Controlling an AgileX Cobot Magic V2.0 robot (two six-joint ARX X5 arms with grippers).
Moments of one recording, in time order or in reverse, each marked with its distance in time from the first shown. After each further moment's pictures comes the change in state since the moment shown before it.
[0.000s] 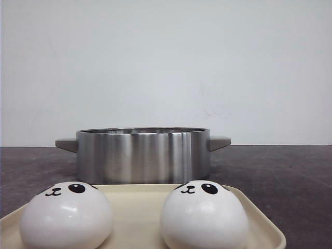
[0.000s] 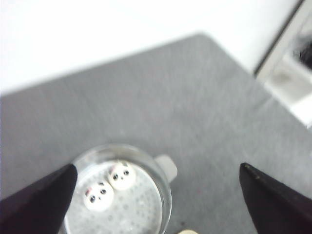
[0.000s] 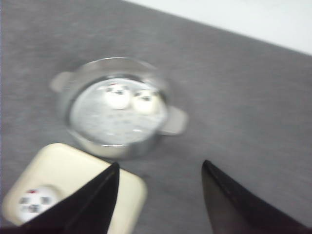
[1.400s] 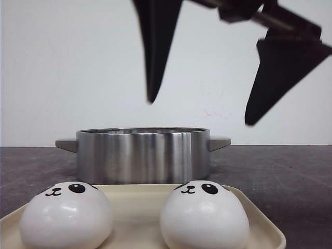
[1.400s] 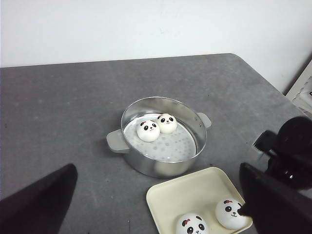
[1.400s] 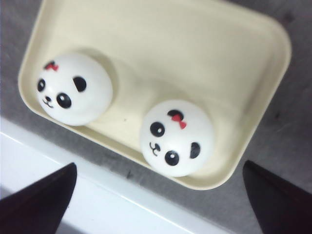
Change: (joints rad) left arm -0.029 -0.975 -0.917 -0.002 -0.174 -0.125; right arm 0.019 0.354 -0.479 0.288 -0.463 0.306
